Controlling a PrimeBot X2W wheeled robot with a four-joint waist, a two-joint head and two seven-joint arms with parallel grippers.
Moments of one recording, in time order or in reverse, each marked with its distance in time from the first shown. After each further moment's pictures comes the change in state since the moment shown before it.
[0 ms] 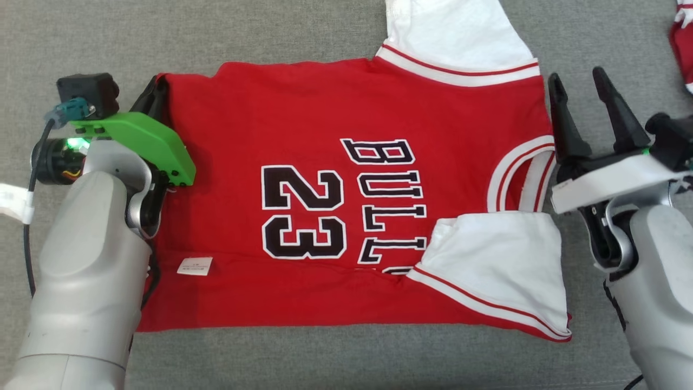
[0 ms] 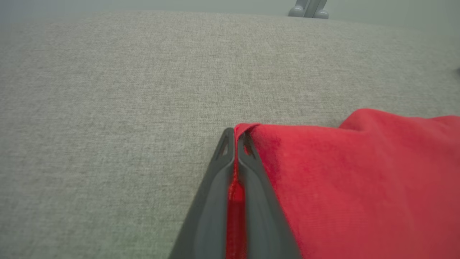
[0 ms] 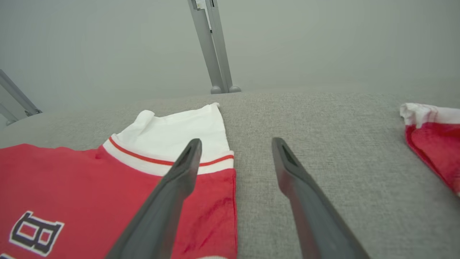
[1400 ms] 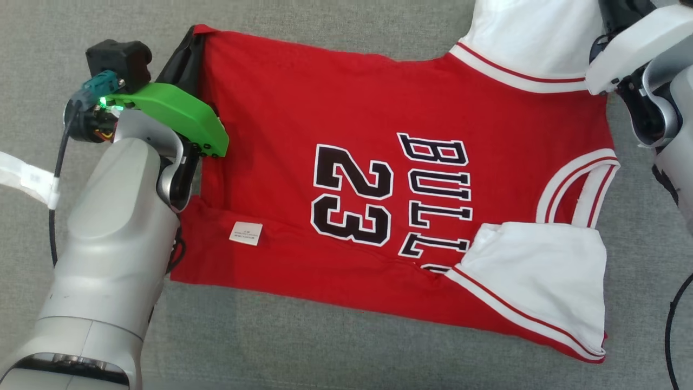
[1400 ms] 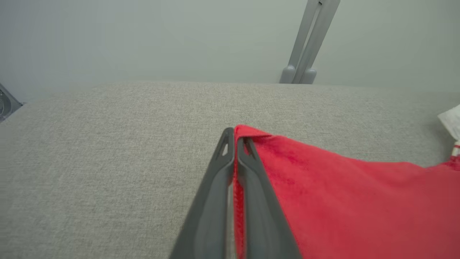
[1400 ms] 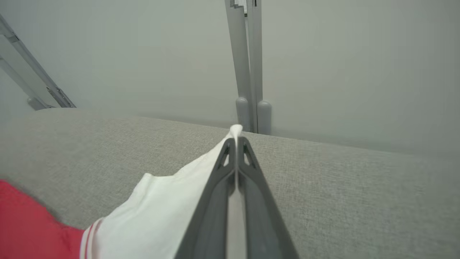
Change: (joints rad) left arm -0.140 -0.062 -0.131 0.127 -0.060 -0.043 -0.211; right arm -0.605 -0.207 0.456 0.561 0.332 0.000 -0.002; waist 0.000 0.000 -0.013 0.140
